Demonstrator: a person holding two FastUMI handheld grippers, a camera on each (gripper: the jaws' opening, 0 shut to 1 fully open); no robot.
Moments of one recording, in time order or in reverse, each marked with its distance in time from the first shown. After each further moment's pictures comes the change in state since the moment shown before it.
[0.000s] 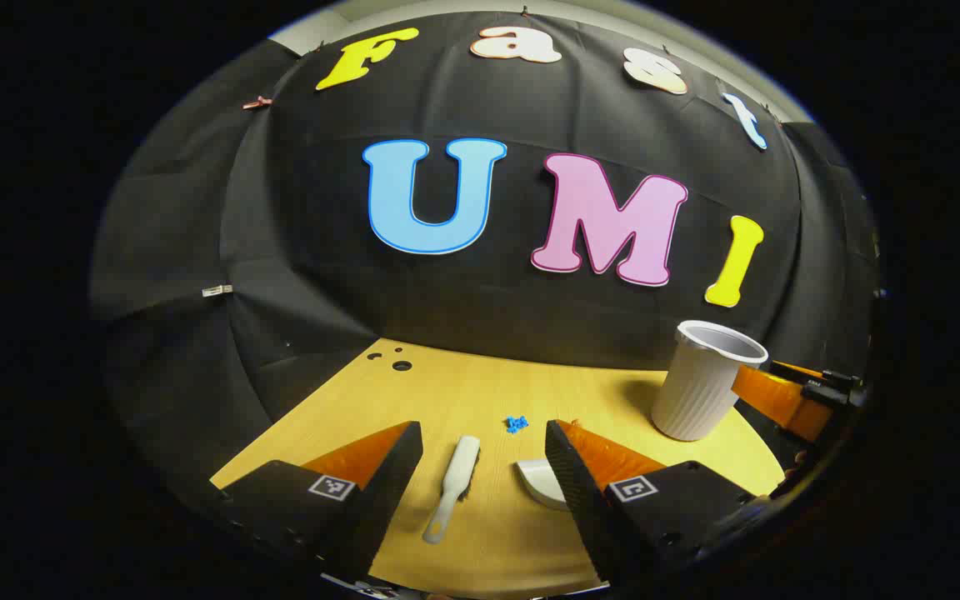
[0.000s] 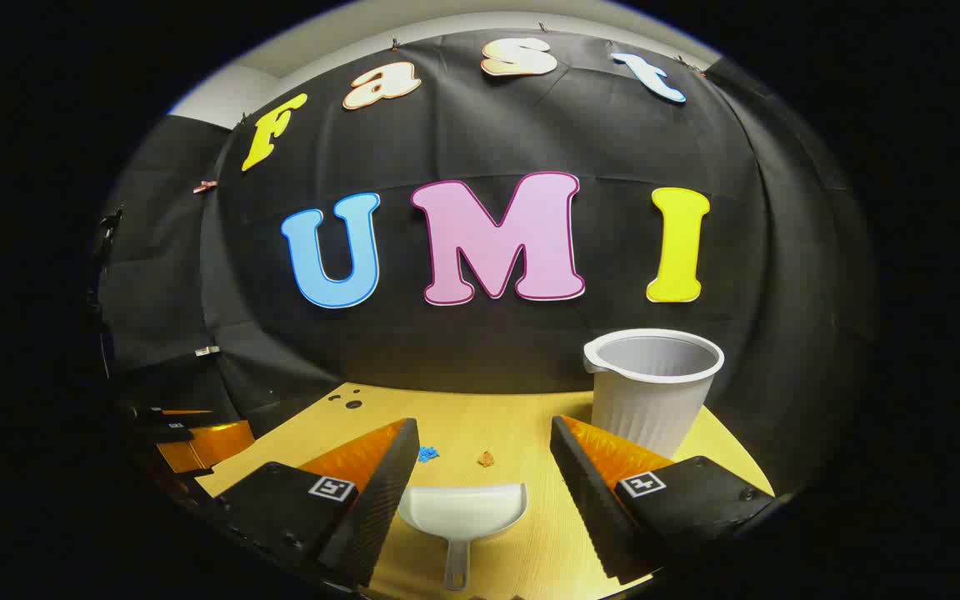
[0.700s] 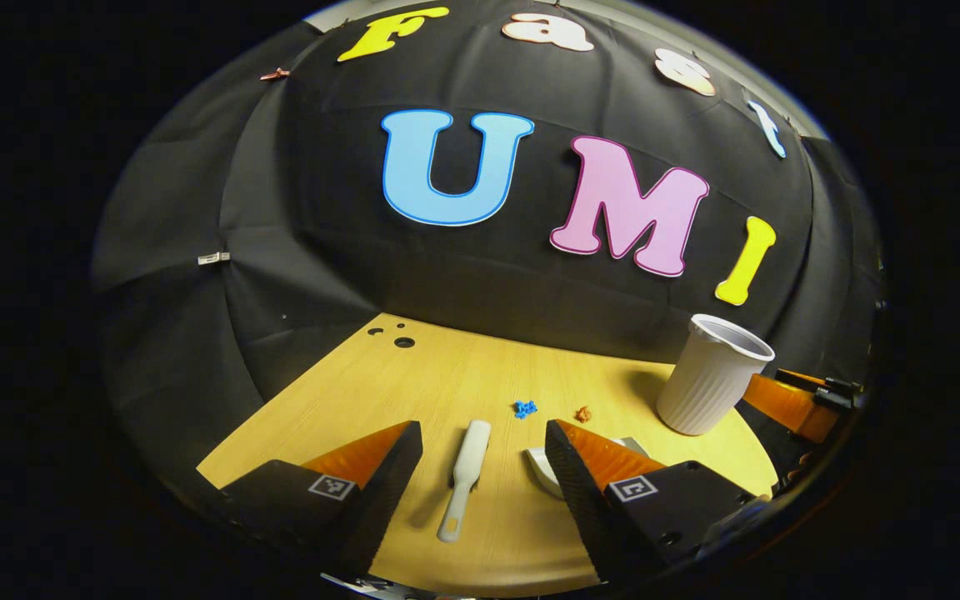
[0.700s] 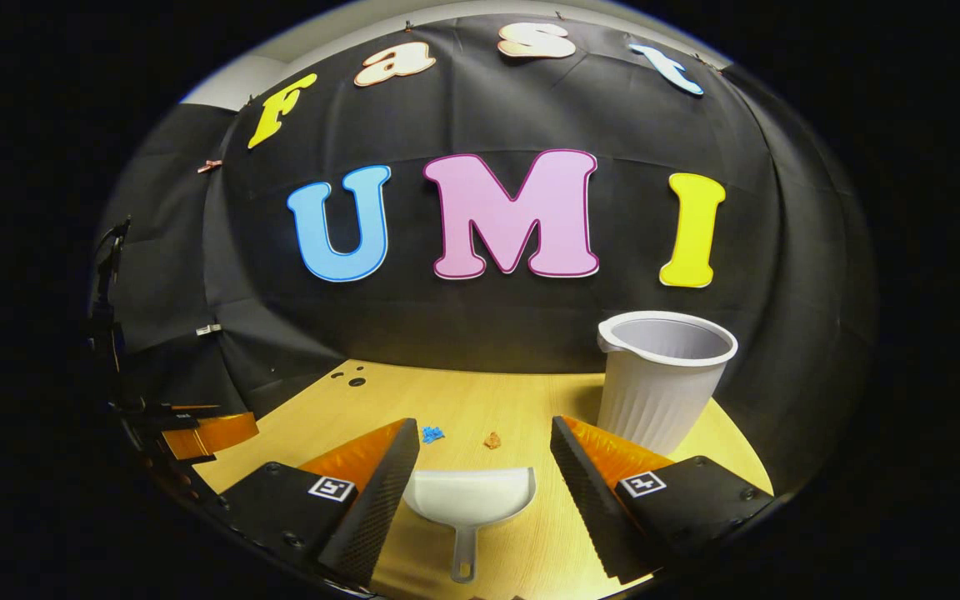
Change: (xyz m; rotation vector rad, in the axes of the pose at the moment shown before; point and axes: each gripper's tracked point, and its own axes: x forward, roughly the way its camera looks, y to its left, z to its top) left arm 0.024 0.035 -0.024 -0.051 0.074 -0.015; right arm 0.013 0.013 -0.026 -0.046 0.083 0.038
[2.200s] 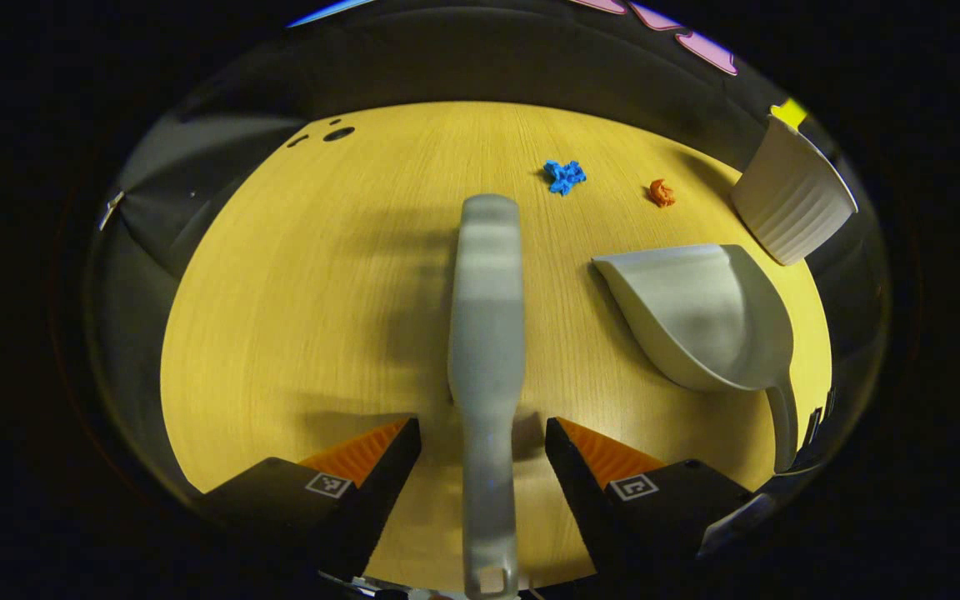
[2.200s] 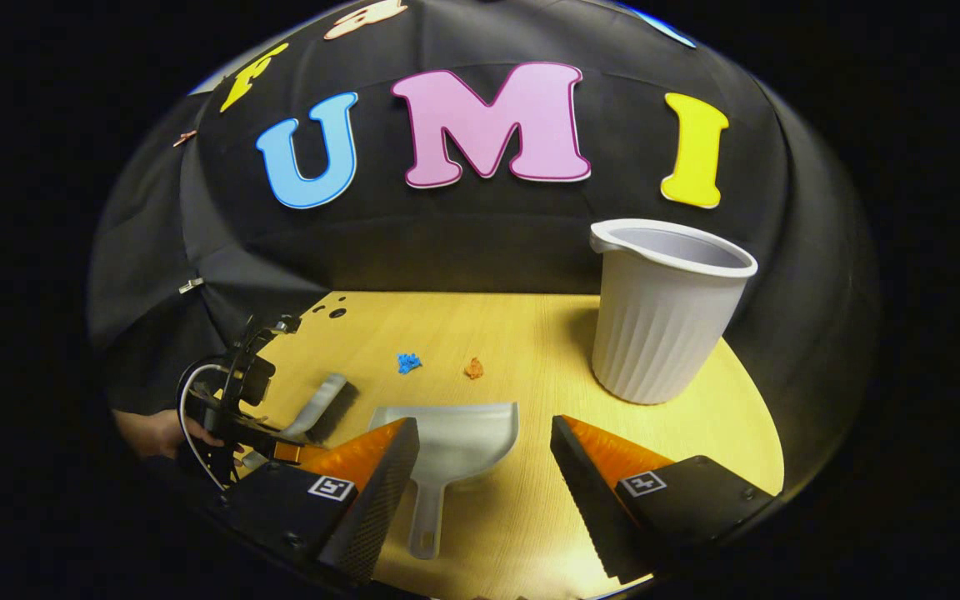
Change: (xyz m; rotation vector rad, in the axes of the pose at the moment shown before) left arm 0.139 0.037 -0.212 0.169 0.793 -0.001; right arm 0.029 -0.043 -0.095 0.043 0.289 -0.018
